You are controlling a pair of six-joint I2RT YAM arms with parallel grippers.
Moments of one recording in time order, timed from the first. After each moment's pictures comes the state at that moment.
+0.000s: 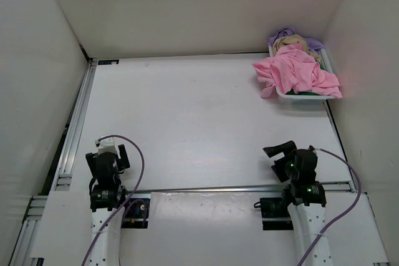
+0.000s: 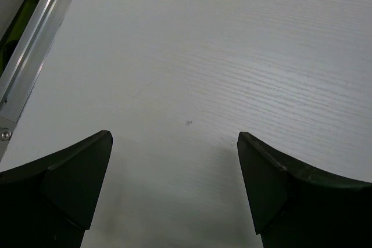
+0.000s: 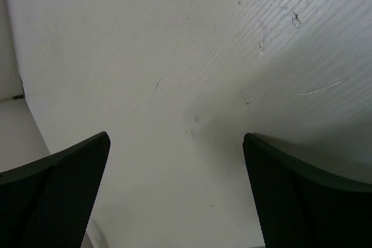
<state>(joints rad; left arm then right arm) 0.06 0.02 0.10 -0.58 -0.34 0.00 -0.01 0.13 0.14 -0.71 -0.15 1.04</state>
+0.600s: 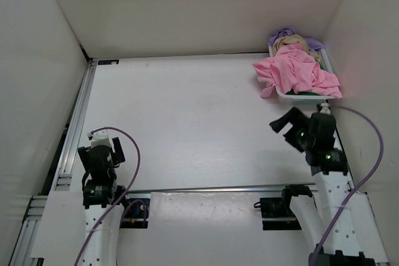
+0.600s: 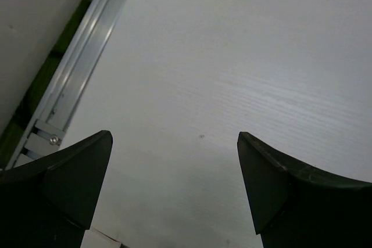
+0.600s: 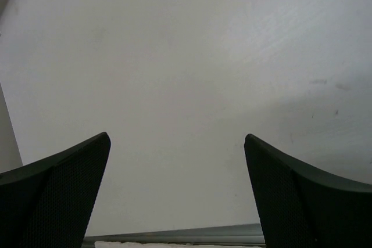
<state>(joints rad) 0.06 0.14 0.26 -0.61 -0.38 0.00 -0.01 0.59 0.63 -0.71 -0.18 0.69</state>
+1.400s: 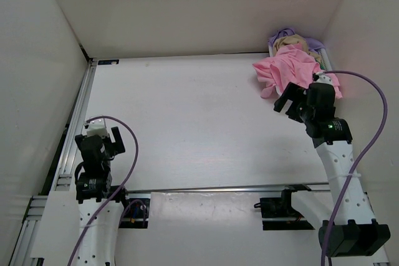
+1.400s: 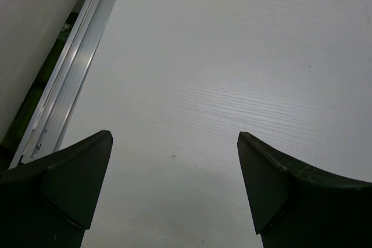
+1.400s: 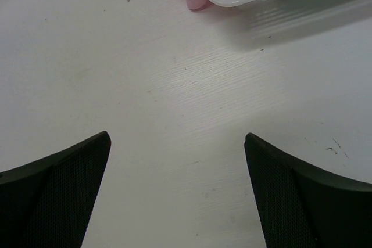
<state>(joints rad) 0.08 0.32 0.49 -0.58 -0.23 0.00 0.09 0.93 1.05 -0.71 0.05 0.41</state>
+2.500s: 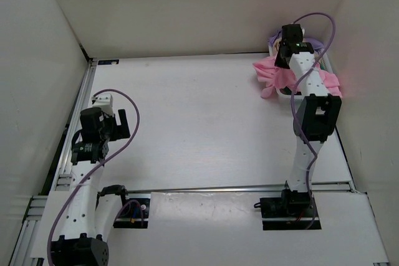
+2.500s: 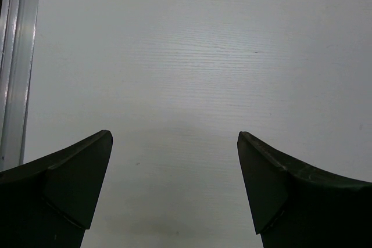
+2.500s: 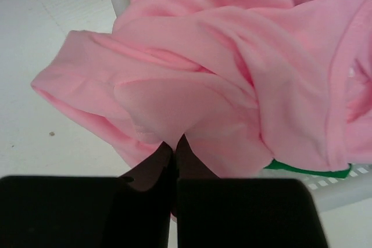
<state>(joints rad) 0.08 0.77 0.73 -0.60 -0.01 0.00 0.06 2.12 2.05 -0.77 0.25 0.23</state>
